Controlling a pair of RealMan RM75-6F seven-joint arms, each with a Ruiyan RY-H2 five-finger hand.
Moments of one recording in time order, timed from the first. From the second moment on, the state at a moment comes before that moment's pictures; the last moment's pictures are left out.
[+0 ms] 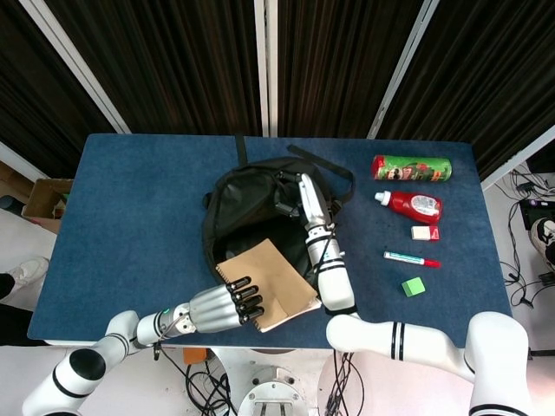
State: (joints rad) left arm -0.73 -2.06 0.12 -0.45 2.01 1.99 -0.09; right arm 0.91 -1.86 0.63 -1.58 -0.75 1.16 -0.02
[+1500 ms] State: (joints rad) left arm -0.84 -2.16 0.00 -0.31 1.70 1.42 0.04; right arm 0.86 -1.82 0.58 -1.74 -0.76 1.17 0.01
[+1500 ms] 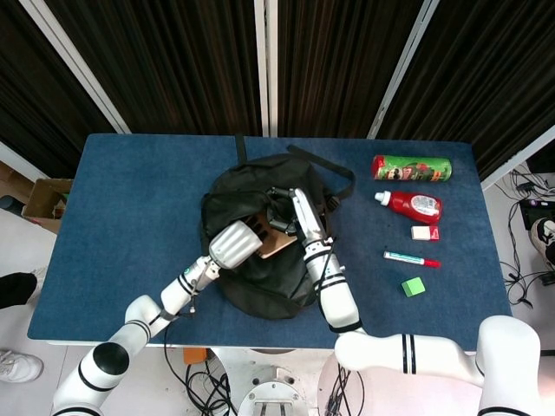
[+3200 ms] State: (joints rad) left arm -0.27 -1.25 -0.04 -1.33 1.36 1.51 -0.10; right arm 0.49 -1.12 0.05 -1.85 -1.53 1.17 0.27
